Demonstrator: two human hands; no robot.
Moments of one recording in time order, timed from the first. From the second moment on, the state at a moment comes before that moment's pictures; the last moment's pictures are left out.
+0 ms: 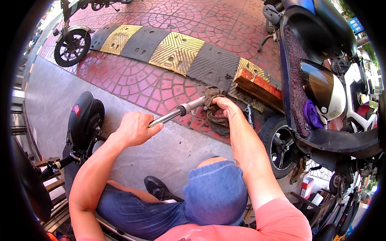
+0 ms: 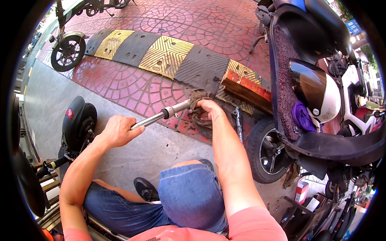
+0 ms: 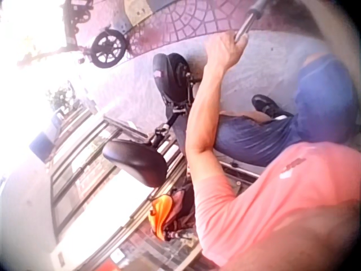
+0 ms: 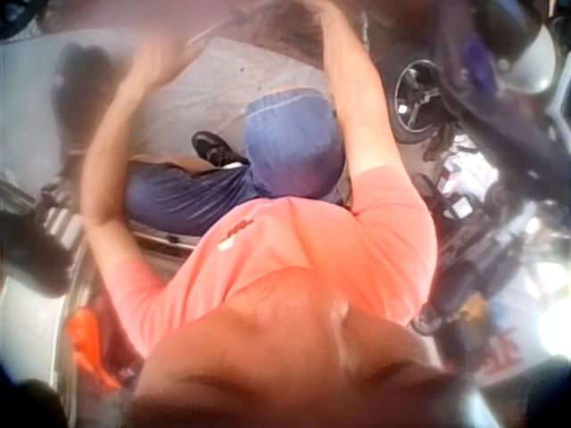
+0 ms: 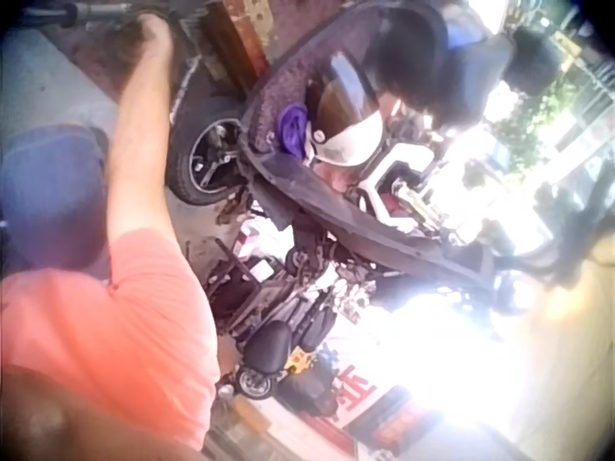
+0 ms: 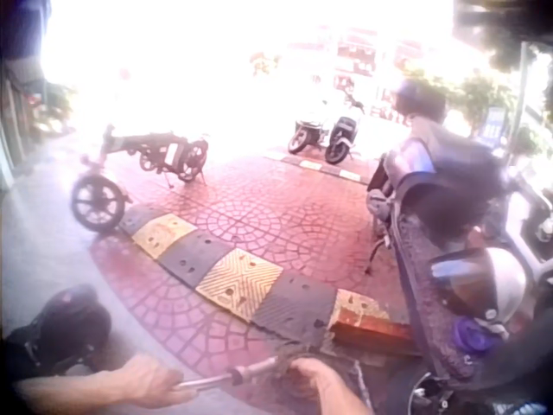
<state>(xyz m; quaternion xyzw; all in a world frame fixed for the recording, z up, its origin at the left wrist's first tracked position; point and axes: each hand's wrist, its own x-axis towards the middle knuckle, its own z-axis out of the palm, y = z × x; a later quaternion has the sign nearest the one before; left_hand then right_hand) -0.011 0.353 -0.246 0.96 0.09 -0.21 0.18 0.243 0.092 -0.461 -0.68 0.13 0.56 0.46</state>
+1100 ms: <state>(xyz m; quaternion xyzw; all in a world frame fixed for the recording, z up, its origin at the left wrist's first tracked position) -0.004 0.350 -0.245 0.91 0.16 -0.26 0.27 0.256 0.104 -0.497 -0.80 0.04 0.39 0.46</state>
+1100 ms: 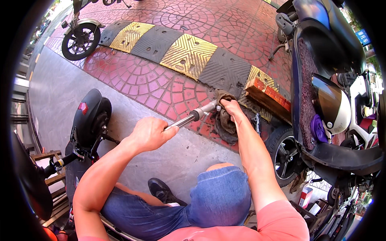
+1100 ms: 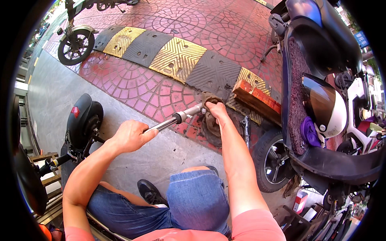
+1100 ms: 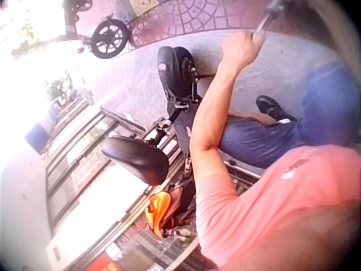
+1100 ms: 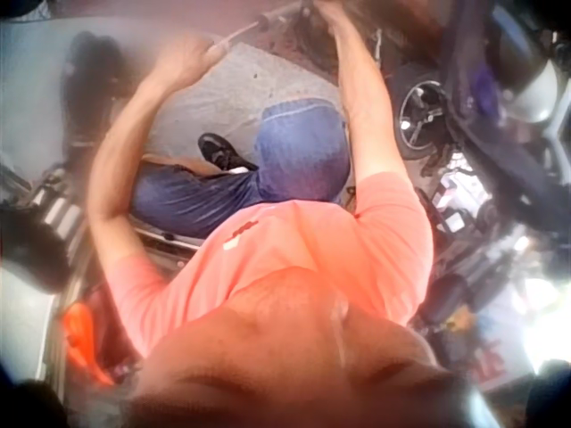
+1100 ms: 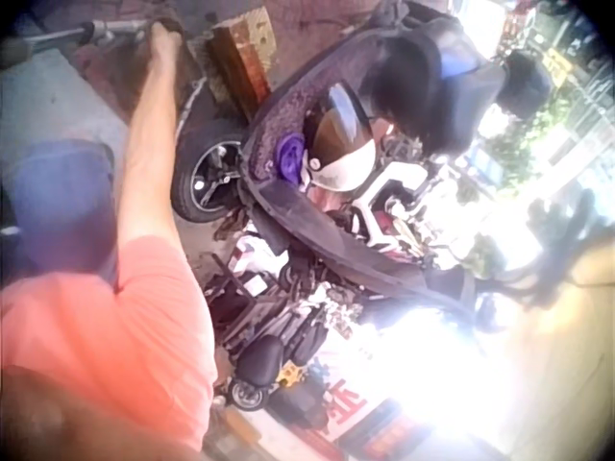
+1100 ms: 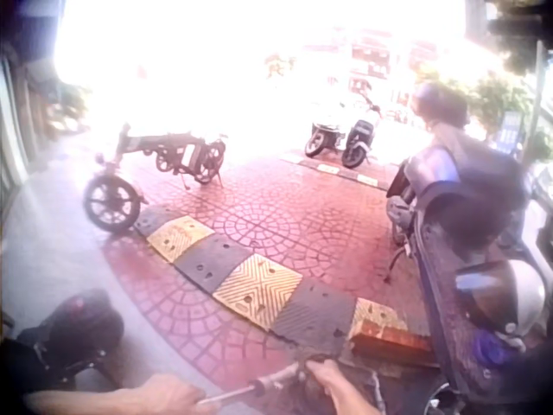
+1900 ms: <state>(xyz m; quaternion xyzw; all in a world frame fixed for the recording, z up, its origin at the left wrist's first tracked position) -0.013 0.357 -0.232 0.93 0.17 -0.26 0.22 0.232 0.019 -0.480 -0.49 0.10 0.34 0.80</state>
